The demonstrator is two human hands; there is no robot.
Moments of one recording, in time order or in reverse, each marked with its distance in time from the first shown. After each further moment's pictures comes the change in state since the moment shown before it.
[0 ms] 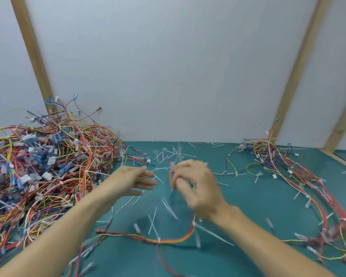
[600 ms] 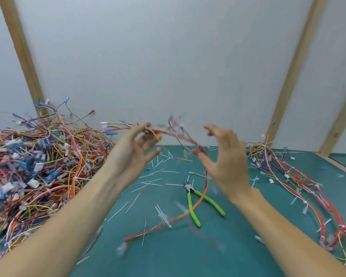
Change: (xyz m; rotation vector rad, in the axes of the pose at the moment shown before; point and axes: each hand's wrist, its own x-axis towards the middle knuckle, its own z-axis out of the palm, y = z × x) left_hand 0.020 0.074 0.023 -0.913 -0.046 0.310; right_hand 0.032 0.060 -0.049 -0.469 0.419 -0.093
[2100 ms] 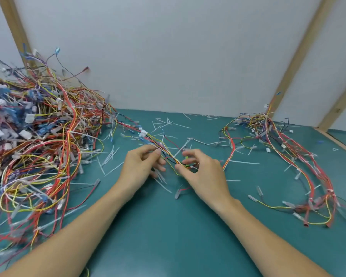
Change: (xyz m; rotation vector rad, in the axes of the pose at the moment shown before) left_hand -0.043 -0.120 -0.066 0.677 0.112 0.081; right_hand -0.100 -0.050 0.006 0.183 -0.560 0.603
